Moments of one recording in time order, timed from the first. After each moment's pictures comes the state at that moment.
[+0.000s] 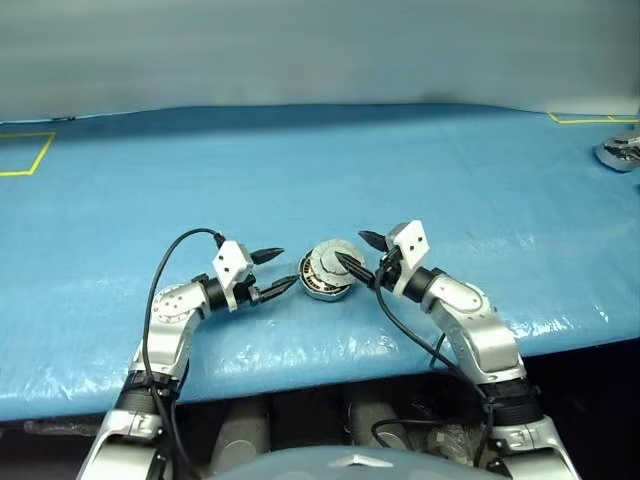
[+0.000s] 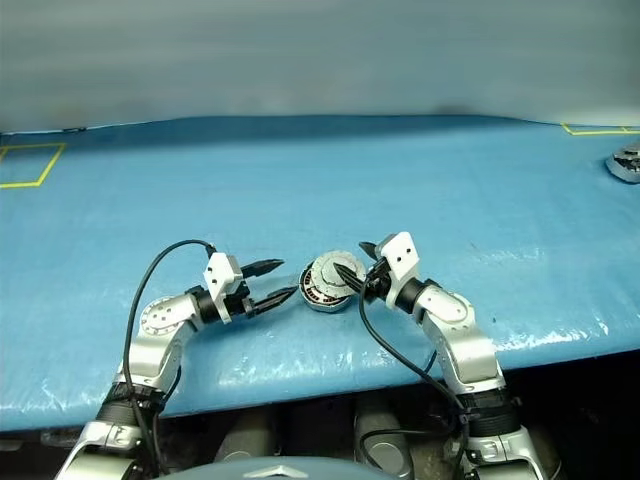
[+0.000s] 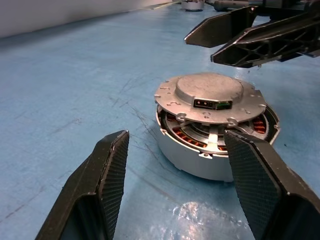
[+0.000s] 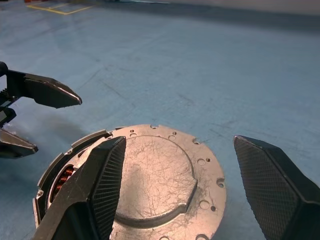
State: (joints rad) left arm -0.15 0.33 -0.07 0.19 -0.20 -0.12 -0.97; right arm -0.17 -0.30 0.10 -0.08 0.26 0.31 0.64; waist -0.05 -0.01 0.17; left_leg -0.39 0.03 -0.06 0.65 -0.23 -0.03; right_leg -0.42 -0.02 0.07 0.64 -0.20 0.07
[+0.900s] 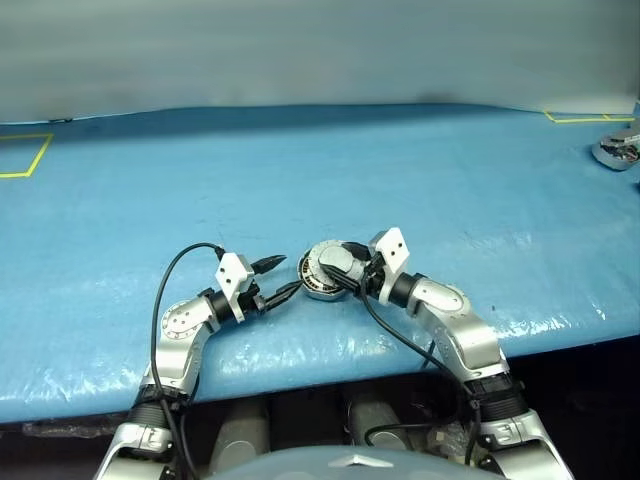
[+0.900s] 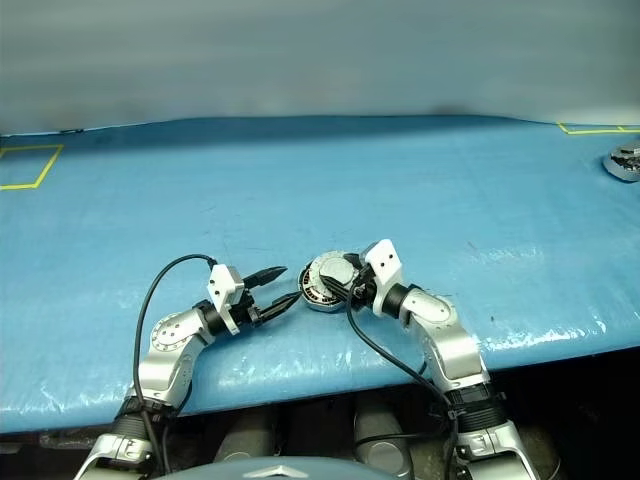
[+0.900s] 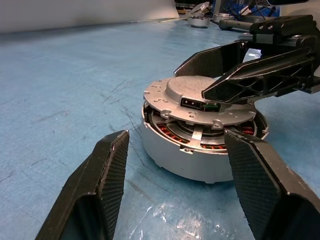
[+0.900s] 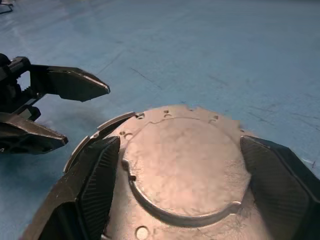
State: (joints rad) left arm -0.13 0.27 -0.07 0.23 -0.25 -0.17 -0.92; right arm -0.19 -0.28 0.16 -0.04 0.24 0.32 0.66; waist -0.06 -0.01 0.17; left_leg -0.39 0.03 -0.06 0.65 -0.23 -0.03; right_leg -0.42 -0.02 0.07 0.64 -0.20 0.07
